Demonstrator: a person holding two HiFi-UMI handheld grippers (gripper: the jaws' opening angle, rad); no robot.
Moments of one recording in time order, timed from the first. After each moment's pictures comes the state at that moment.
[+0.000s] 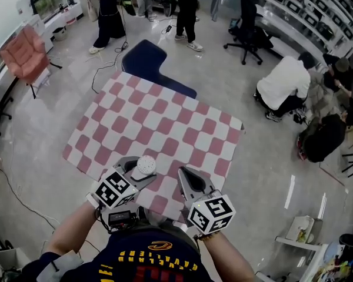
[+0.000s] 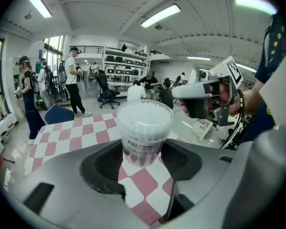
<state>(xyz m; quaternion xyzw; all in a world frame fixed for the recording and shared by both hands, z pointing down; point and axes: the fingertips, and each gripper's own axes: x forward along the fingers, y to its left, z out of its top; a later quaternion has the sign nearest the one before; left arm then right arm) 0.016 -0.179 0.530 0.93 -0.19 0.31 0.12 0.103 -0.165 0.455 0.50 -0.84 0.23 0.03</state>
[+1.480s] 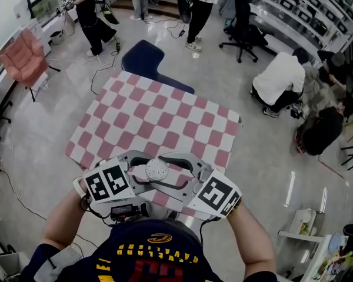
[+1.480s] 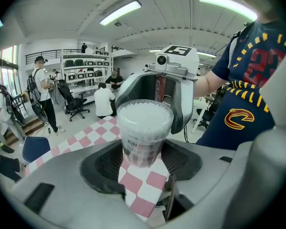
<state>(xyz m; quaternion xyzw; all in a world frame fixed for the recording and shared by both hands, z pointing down) 0.031 -0.106 0.443 0.94 0.01 0.33 0.02 0.006 -0.114 0.378 0.19 -0.97 0.03 0.16</state>
